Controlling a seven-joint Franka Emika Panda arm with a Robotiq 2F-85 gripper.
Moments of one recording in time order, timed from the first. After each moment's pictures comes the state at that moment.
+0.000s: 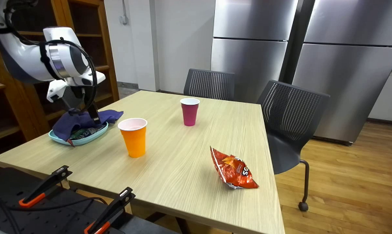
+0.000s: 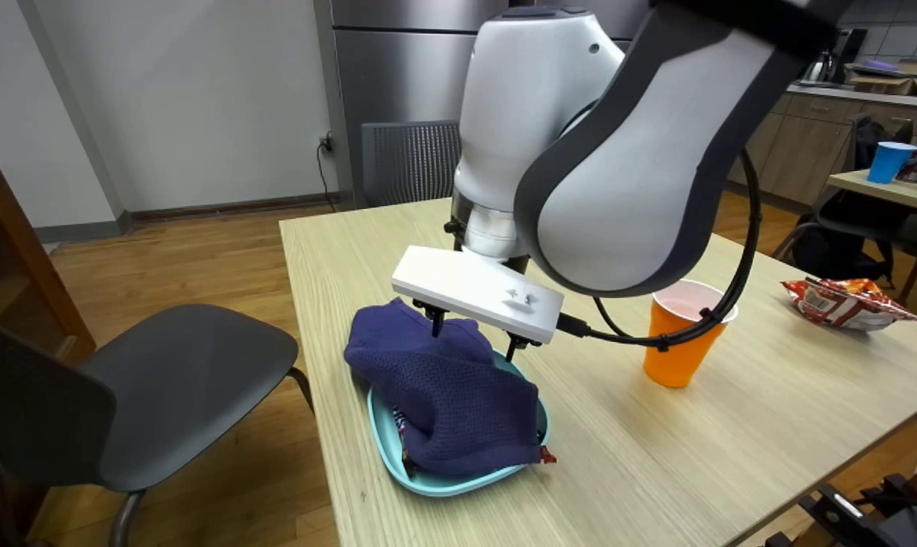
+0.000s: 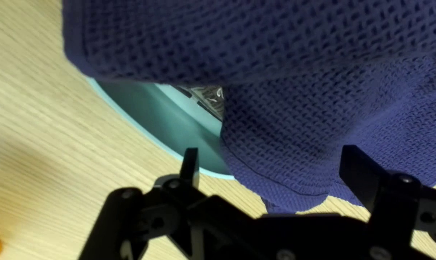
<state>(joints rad) 0.59 0.51 -0.10 -2.29 -0.26 2.98 1.38</state>
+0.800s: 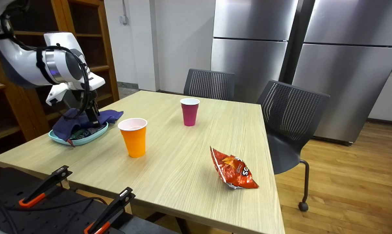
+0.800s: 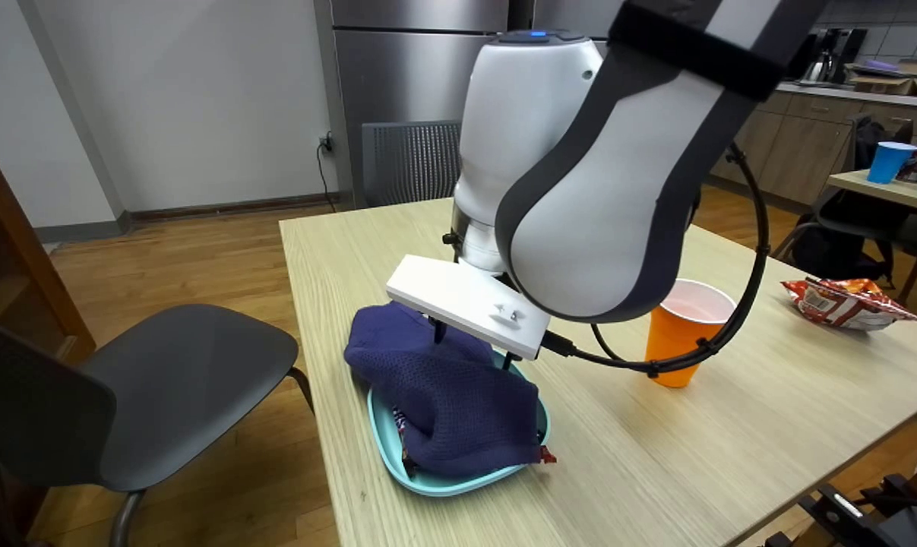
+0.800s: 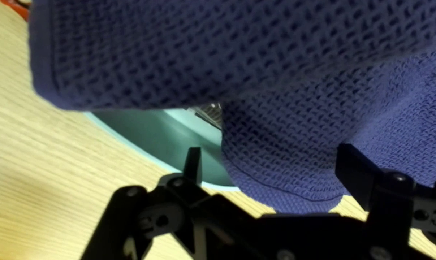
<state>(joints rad) 0.69 0.55 -0.17 -2.29 -0.12 3.02 1.38</state>
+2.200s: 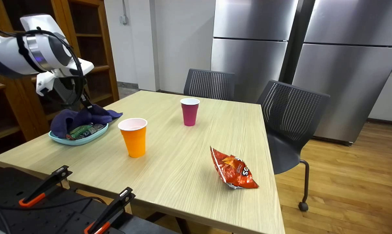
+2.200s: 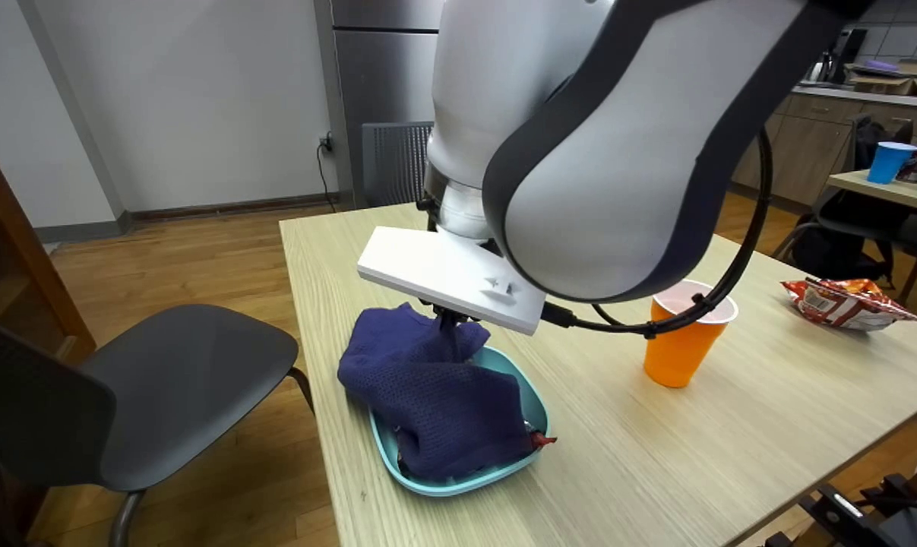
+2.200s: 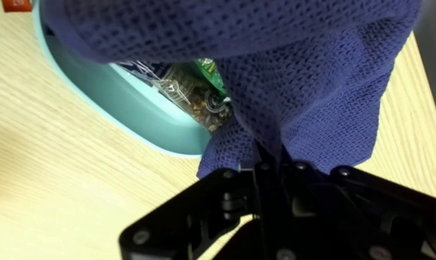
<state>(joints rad) 0.97 0.46 -0.40 -2.32 -0.13 3.03 1.32</state>
